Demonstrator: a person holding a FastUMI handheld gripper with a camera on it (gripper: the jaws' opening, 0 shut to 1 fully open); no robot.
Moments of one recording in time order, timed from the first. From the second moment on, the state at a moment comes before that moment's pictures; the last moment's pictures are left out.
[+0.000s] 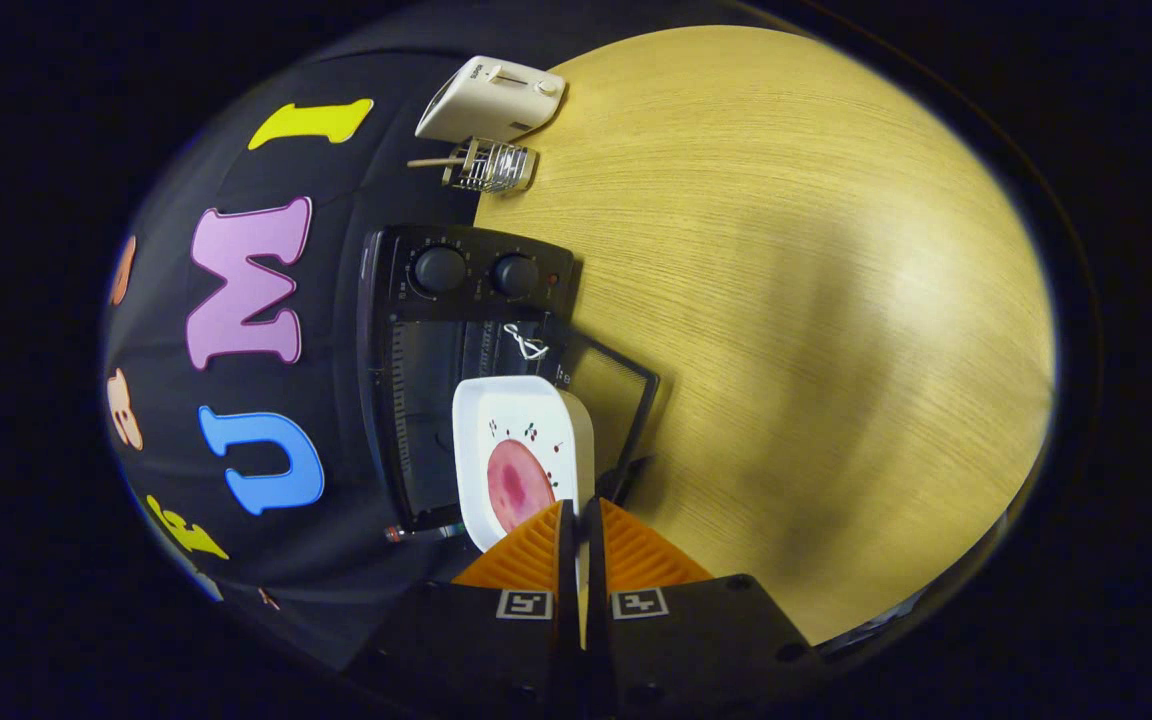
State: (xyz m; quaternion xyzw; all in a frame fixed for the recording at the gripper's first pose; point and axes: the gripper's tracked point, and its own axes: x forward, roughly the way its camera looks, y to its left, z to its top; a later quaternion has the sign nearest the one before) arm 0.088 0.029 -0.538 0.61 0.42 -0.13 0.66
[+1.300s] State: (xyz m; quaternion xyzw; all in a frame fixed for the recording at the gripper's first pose) arm 0.211 0.098 -0.580 0.66 0.35 -0.24 0.62
